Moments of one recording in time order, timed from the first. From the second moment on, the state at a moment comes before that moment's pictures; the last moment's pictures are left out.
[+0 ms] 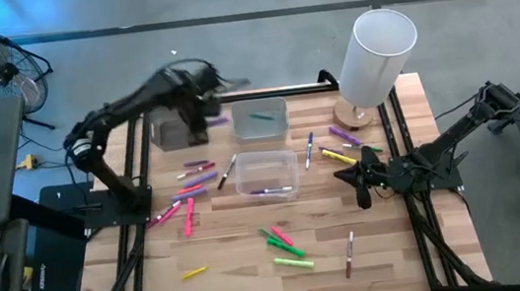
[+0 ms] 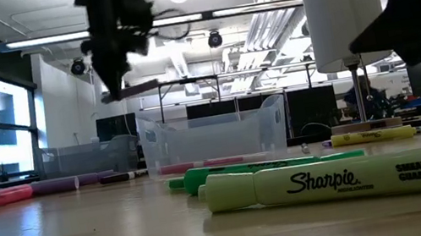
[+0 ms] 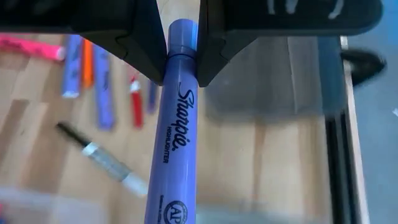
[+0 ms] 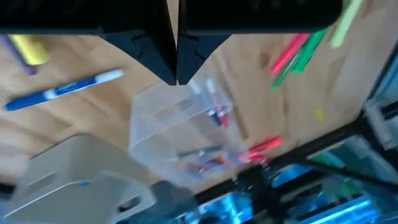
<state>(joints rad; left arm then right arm) 0.63 1.63 1.51 -1.28 -0.01 0.50 0.50 0.72 0.15 0.16 0.74 0.65</state>
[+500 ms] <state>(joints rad) 0.98 1.63 1.24 -1.12 0.04 0.57 0.50 0.72 0.15 0.21 0.89 0.66</state>
